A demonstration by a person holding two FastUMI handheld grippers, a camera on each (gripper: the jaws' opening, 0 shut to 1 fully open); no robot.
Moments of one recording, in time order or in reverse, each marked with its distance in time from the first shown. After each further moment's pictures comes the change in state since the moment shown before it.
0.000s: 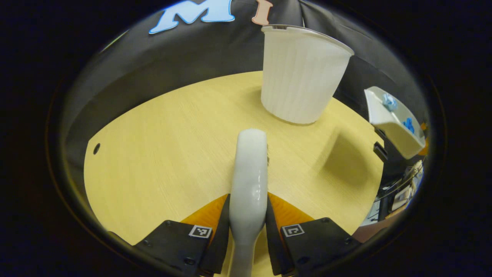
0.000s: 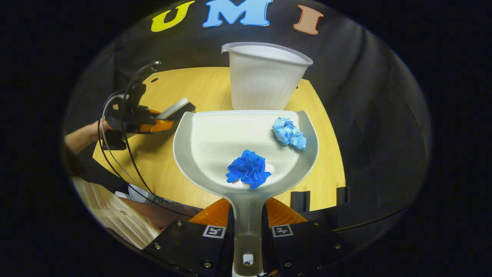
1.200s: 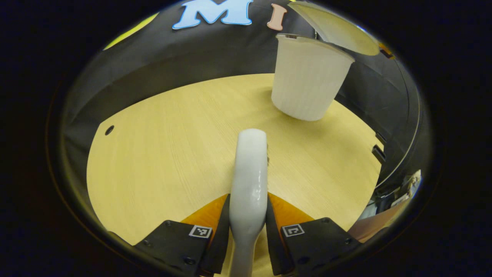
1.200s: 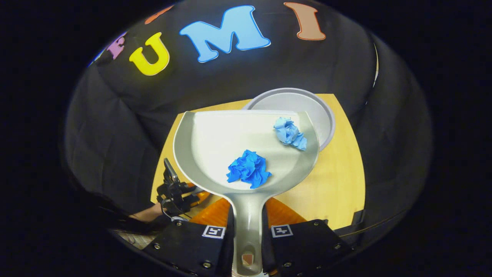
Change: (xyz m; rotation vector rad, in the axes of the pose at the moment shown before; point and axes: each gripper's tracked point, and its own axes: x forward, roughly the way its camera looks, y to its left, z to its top) left arm -0.045 0.021 -0.019 -0.087 -0.016 0.042; right arm 0.000 0.015 0.175 0.261 -0.005 0.386
